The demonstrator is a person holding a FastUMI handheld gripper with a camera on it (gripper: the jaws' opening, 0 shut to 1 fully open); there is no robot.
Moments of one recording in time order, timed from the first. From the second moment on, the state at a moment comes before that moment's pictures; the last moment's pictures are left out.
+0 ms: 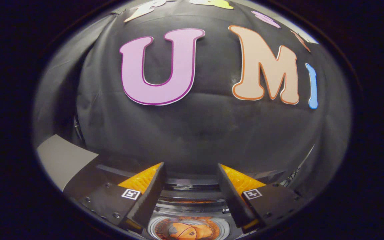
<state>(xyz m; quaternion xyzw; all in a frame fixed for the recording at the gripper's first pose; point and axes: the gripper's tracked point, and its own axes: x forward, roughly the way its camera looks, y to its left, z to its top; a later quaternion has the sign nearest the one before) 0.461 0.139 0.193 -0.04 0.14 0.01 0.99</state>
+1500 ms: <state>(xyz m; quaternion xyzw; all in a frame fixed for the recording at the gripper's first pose) 0.301 0.114 0.186 -0.05 0.13 0.04 0.99</state>
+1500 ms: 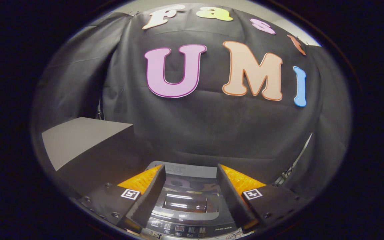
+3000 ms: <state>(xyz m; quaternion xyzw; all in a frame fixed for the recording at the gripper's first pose) 0.041 0.017 0.084 -0.01 -0.03 0.04 1.00</state>
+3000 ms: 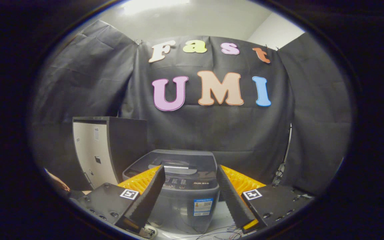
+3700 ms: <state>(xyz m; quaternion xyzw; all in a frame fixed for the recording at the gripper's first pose) 0.012 0.025 0.028 0.00 -0.03 0.05 1.00</state>
